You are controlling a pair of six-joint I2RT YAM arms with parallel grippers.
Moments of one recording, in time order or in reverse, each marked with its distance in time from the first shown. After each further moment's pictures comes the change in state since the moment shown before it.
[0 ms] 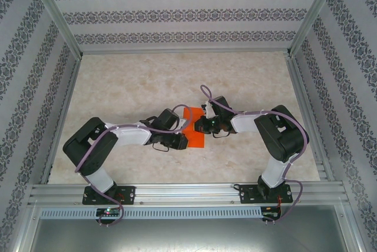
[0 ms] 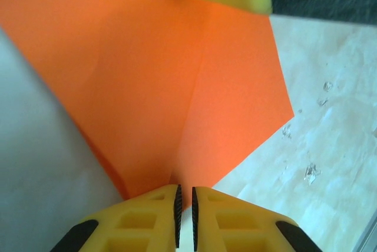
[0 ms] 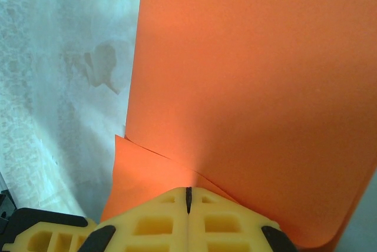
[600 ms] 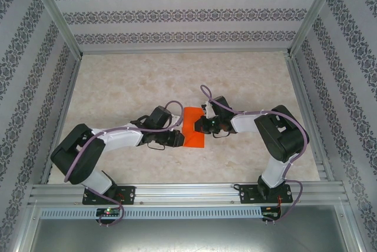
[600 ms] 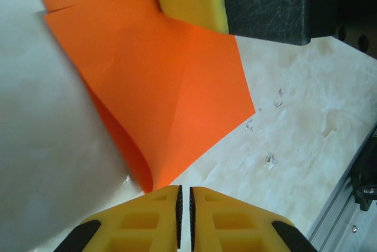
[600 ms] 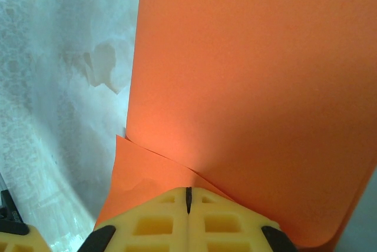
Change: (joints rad) left arm 0.051 -0.102 -0.040 0.019 0.068 -0.042; right arm 0.000 -0.001 0.001 -0.004 0.000 0.000
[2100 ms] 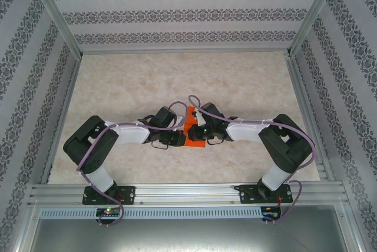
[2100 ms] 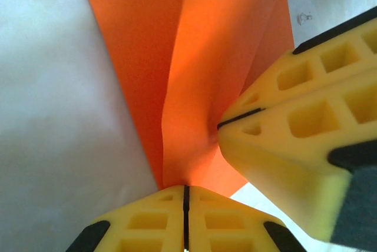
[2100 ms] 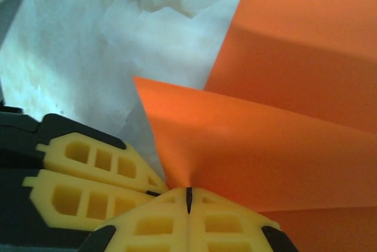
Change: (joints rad) left arm -0.008 0.126 0.042 0.027 -0.057 -0.005; right arm 0.184 -0.107 -0.007 -0.098 0.156 -0.031
